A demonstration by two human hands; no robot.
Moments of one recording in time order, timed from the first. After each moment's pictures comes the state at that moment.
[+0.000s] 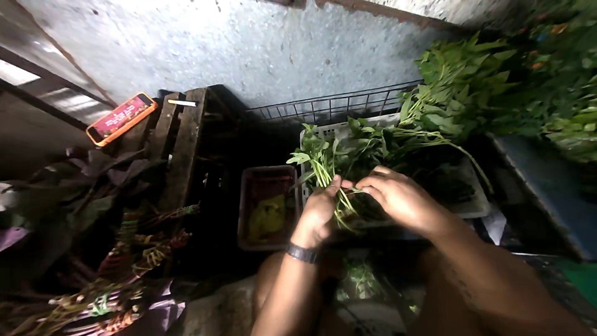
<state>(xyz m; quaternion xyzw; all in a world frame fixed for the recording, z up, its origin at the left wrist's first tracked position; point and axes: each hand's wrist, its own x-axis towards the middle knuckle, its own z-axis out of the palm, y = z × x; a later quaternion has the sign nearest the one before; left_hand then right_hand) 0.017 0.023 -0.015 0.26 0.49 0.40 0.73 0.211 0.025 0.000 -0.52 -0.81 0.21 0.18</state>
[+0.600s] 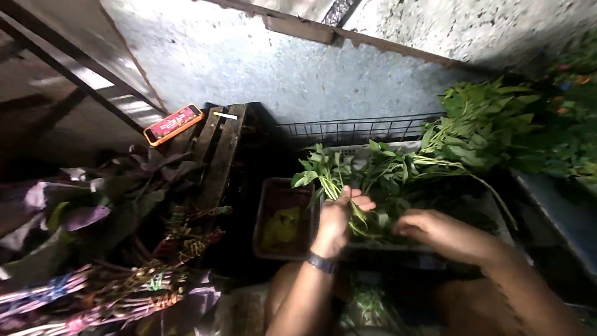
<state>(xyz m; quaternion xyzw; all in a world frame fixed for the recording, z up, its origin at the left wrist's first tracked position) 0.016 0.030 -0.010 0.23 0.43 0.54 0.68 0.249 0.026 0.015 -0.46 -0.81 0.36 0.02</state>
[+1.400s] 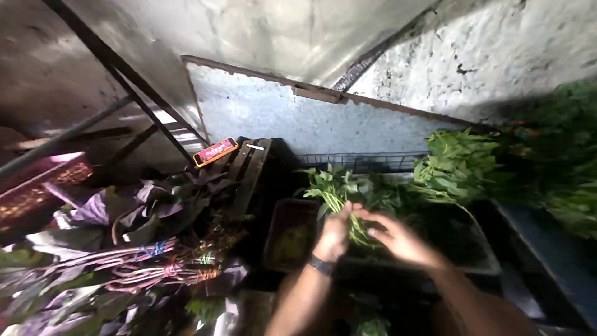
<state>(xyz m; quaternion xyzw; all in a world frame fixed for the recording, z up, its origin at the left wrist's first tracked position) 0.019 0.016 0.016 0.31 0.40 0.54 0.68 0.206 0.017 0.006 -0.45 -0.76 0.39 0.27</state>
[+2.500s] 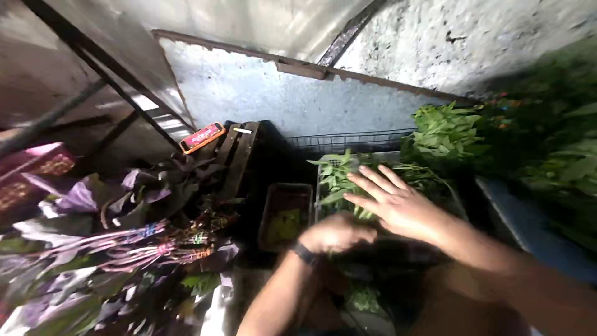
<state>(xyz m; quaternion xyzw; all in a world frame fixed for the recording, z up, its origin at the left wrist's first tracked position) 0.018 -0.036 0.075 0.57 0.47 0.10 0.67 0.227 -0.002 0.087 -0.30 -0.95 -0.01 0.10</state>
